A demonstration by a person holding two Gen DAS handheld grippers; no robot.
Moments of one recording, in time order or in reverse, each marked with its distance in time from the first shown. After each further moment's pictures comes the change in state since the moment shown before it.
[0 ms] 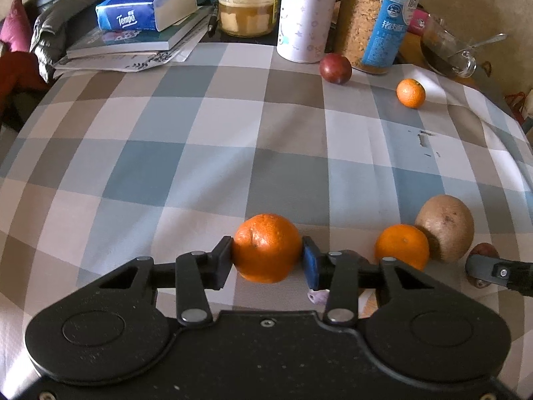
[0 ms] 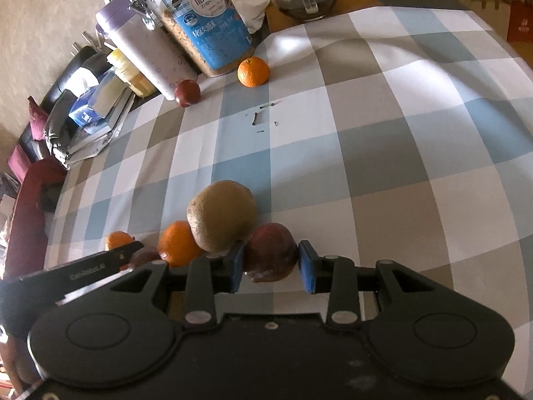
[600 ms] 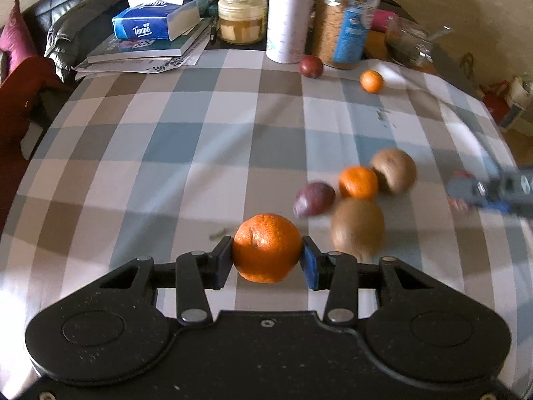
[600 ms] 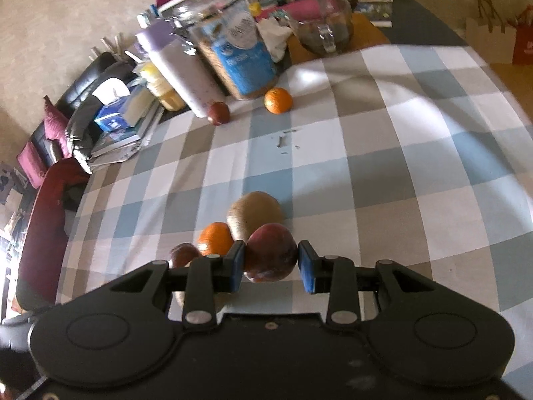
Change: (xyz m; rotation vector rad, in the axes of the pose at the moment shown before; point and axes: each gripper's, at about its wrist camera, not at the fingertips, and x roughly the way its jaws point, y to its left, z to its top) left arm -0.088 0.004 -0.049 0.057 -0.002 -0.018; right arm -0.056 0.020 -0.006 -0.062 -0.063 0.031
